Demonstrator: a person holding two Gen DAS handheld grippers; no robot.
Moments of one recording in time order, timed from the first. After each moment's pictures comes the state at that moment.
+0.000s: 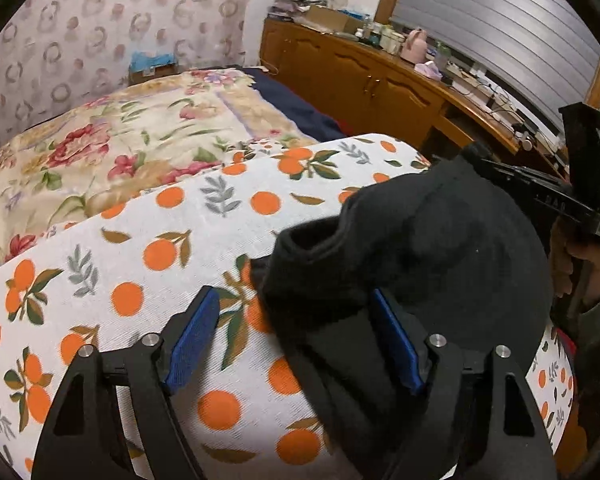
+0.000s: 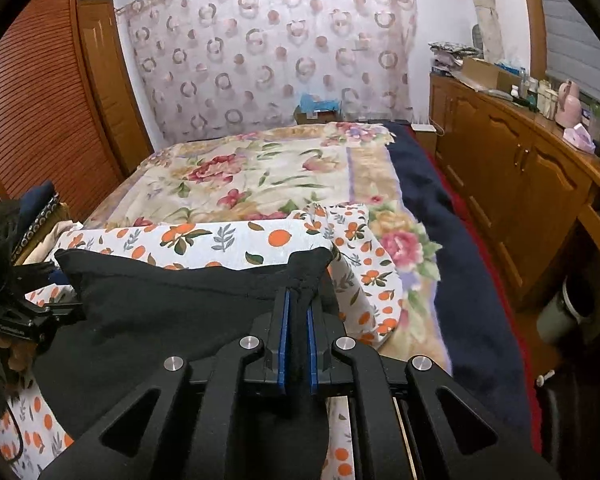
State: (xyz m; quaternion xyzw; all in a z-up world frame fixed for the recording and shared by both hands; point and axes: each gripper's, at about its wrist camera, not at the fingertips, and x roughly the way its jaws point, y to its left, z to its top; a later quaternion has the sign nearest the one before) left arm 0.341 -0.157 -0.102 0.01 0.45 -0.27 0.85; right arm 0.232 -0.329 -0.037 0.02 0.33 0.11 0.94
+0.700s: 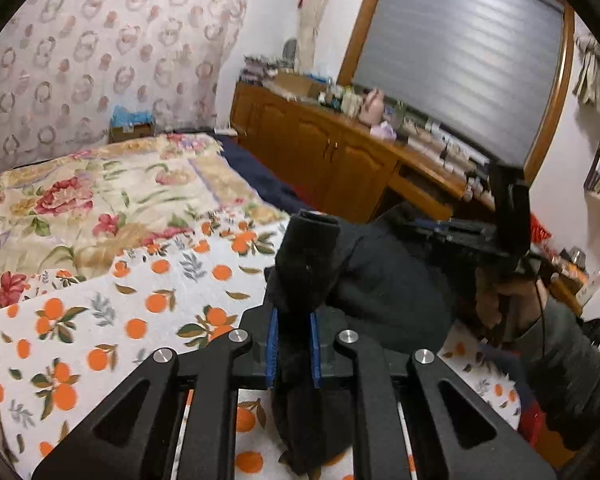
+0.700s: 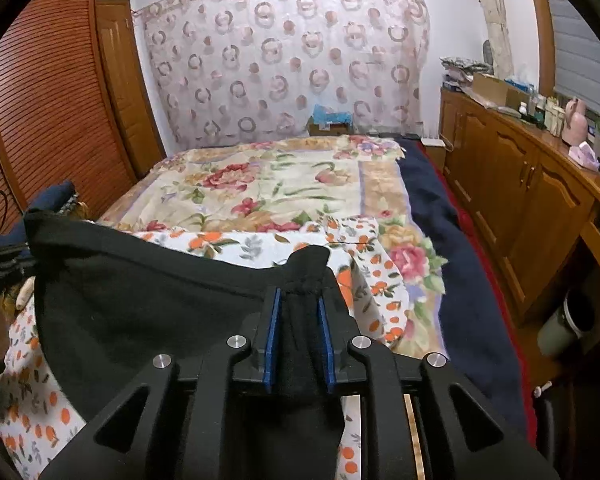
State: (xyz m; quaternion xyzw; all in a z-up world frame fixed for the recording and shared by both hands) left arm 0.287 -0.128 -0.019 -0.05 0.34 -0.32 0.88; right arm 0.213 -0.320 -0.028 0.01 0.31 0.13 0.94
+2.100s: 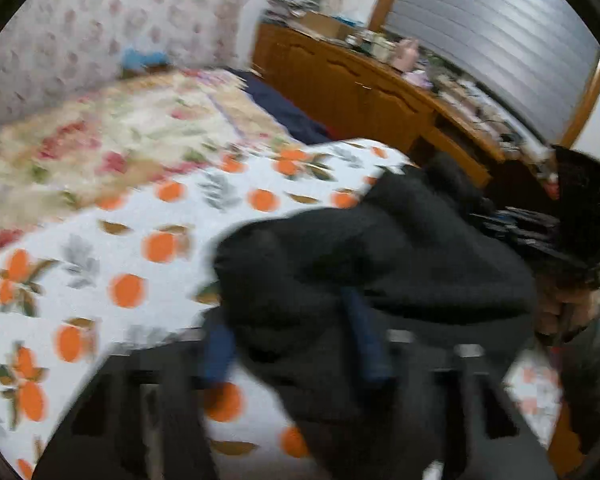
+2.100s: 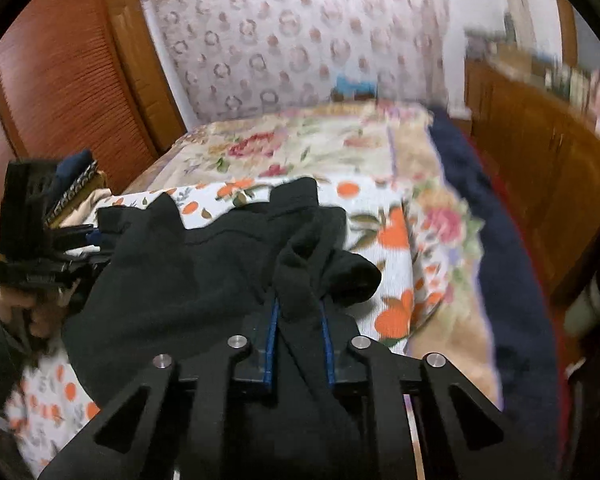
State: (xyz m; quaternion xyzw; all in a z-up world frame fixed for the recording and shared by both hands) left arm 0.342 -0.140 -0.102 -0.03 0.46 -0.30 0.84; right arm 0.220 -0.310 -0.075 0.01 0.35 0.16 0.92
